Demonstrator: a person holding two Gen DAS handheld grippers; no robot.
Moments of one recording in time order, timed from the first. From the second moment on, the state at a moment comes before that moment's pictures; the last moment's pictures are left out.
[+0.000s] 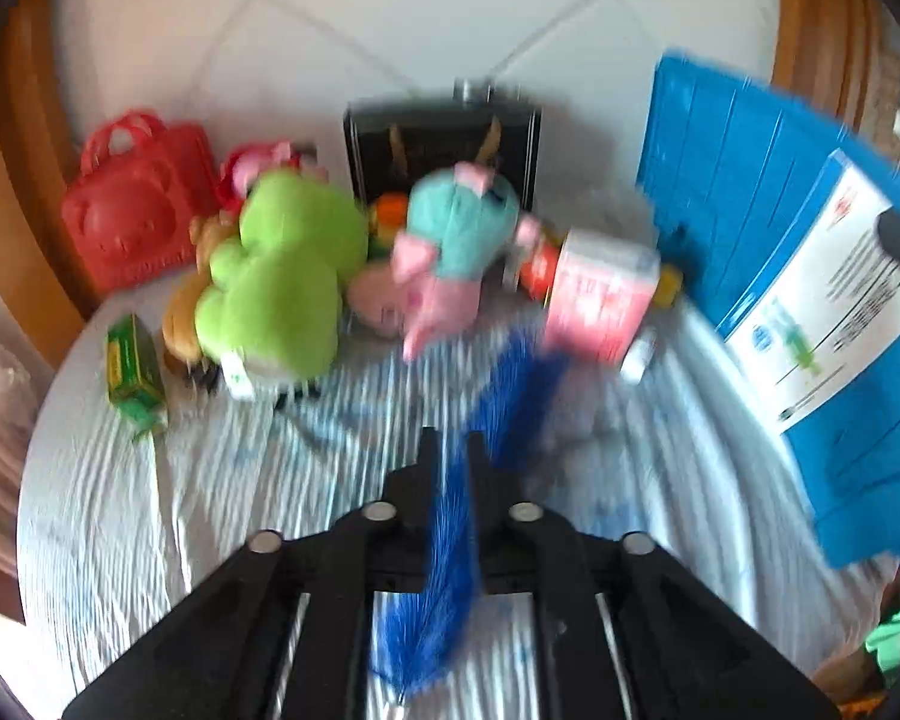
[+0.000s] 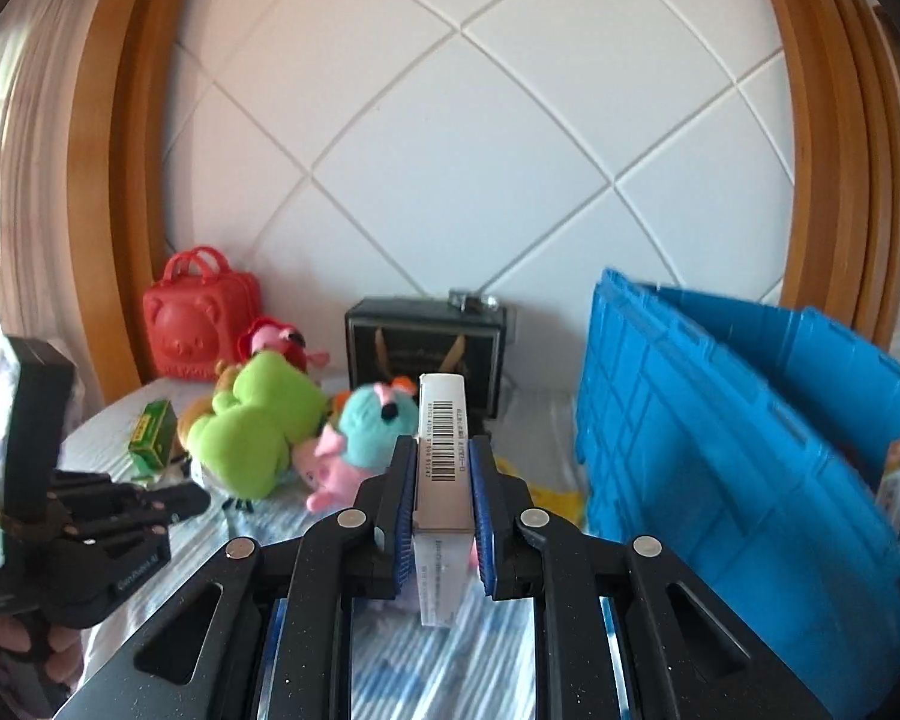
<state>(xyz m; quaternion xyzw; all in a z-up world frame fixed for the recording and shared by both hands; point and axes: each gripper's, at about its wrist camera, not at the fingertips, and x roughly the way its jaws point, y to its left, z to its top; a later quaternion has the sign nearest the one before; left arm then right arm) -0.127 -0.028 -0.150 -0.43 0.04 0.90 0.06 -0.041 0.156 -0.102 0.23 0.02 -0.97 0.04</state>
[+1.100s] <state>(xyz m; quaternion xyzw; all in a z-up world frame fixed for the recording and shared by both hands) -0.074 0.062 0.053 -0.22 0.01 0.96 0.16 0.018 0.235 0.037 0.10 0.01 -0.99 -0.03</state>
